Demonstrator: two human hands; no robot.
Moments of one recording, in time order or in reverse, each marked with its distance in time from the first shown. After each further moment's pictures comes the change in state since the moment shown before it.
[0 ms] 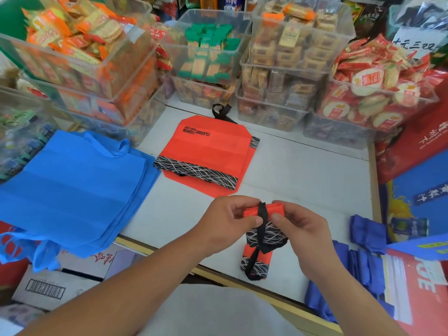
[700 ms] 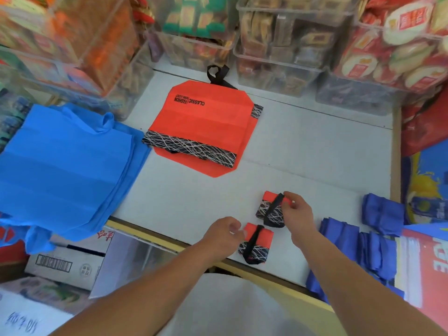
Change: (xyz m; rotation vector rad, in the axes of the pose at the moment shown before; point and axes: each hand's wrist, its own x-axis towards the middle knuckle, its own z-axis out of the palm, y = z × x) left_hand 0.028 -0.143 0.035 0.394 -0.078 -0.549; right_hand 0.100 0.150 -0.024 -0.180 0.268 0.394
